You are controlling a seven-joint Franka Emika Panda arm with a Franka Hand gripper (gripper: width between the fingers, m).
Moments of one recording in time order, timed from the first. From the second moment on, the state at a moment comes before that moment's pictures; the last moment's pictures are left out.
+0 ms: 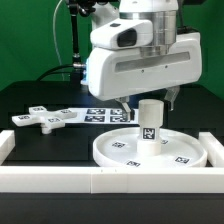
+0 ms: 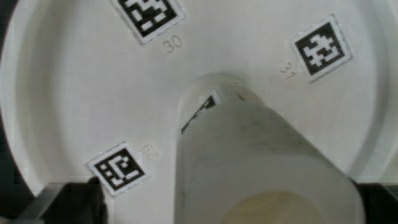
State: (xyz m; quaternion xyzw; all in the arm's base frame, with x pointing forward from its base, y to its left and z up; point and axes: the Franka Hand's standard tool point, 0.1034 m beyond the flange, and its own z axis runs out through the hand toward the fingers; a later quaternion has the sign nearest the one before) arm 0.560 0.037 0.073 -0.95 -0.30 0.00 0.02
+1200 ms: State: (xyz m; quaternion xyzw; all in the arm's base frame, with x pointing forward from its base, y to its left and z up) arm 0.551 0.039 0.063 -0.74 -0.67 0.02 0.00
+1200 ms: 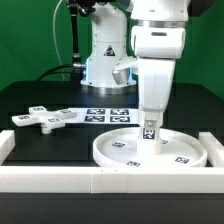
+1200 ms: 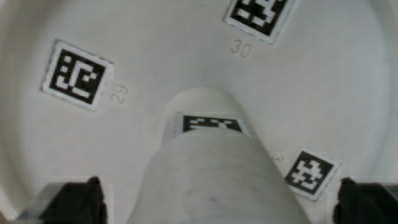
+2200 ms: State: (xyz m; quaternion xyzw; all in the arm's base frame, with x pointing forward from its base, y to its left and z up) arm 0.554 0.039 0.064 -0.67 -0.74 0.03 -0.01
